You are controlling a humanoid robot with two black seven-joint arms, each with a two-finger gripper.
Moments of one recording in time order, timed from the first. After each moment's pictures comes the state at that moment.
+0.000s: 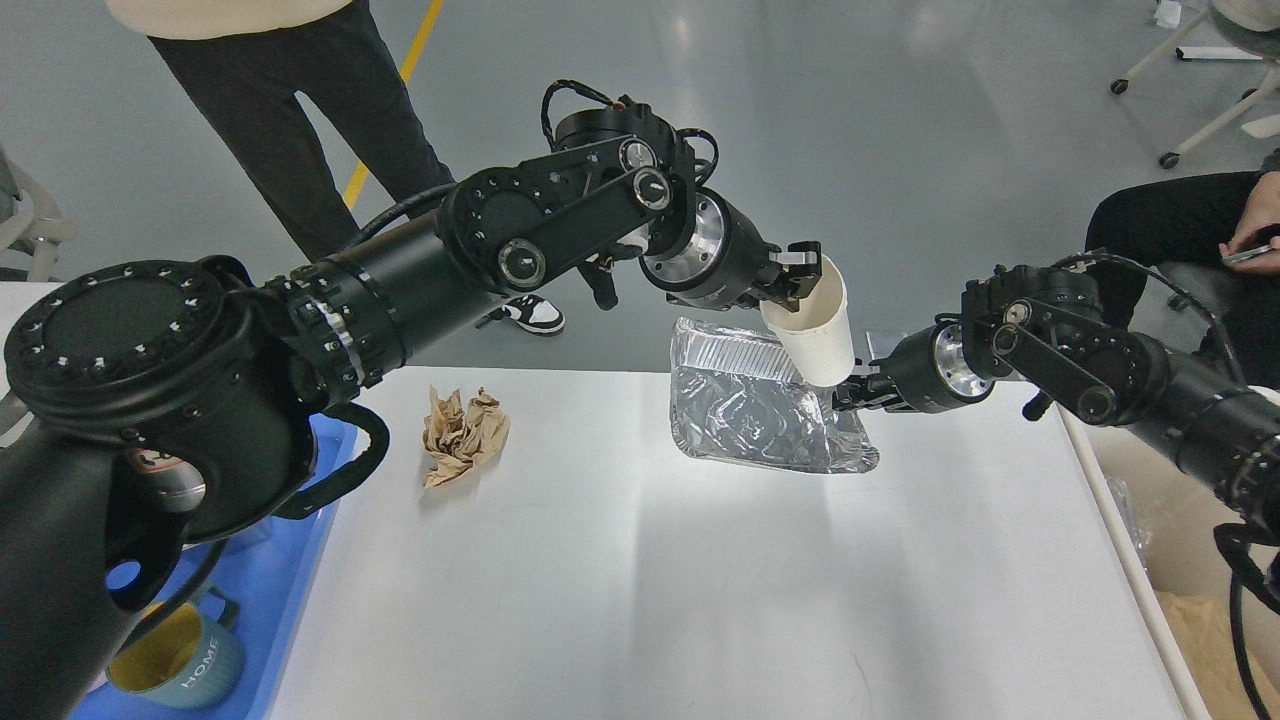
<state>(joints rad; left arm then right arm) -1.53 -0.23 -0.20 -0.56 0.67 -0.65 0.45 1.06 -0.32 0.27 0.68 -1.11 0.73 -0.04</state>
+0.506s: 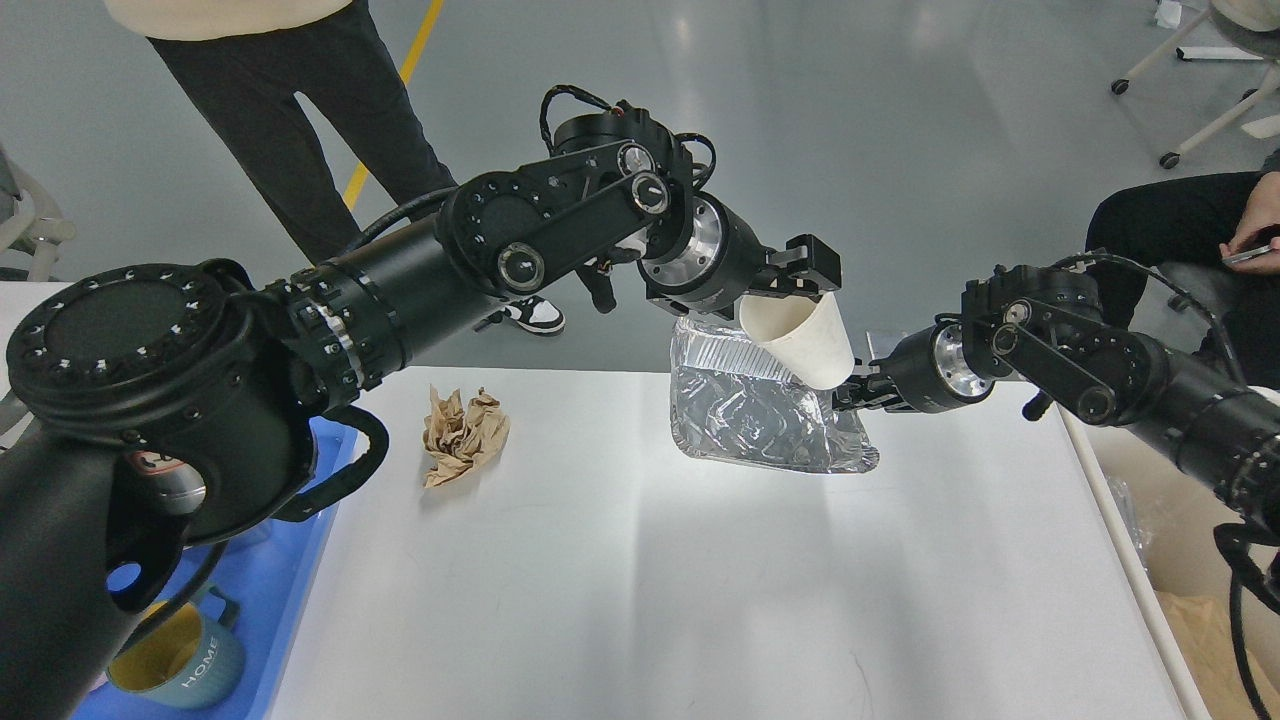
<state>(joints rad) -1.52 -0.23 -0.20 -0.56 0.67 -0.65 0.45 1.06 -0.32 0.27 0.68 -1.11 0.73 -0.04</state>
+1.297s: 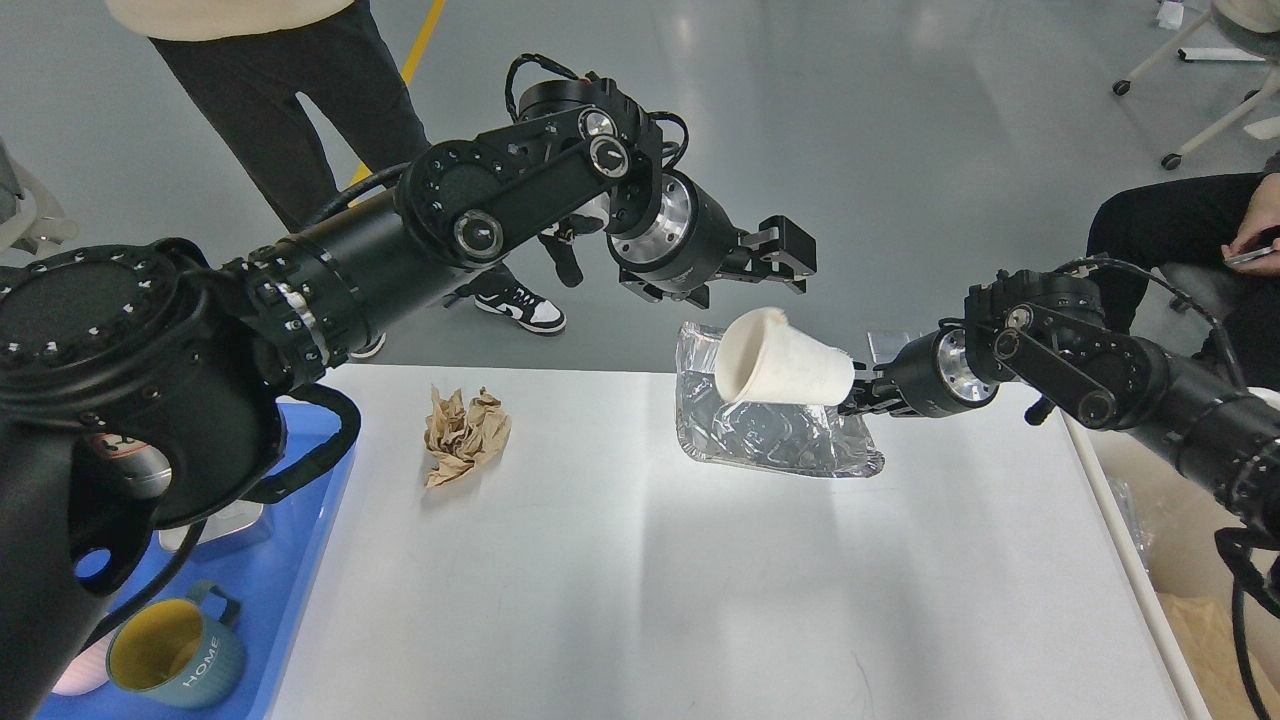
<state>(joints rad) -1.54 -0.17 -0.21 -0.57 0.67 -0.73 0.45 1.05 -0.32 0.27 0.67 -1.12 0.72 -0.05</state>
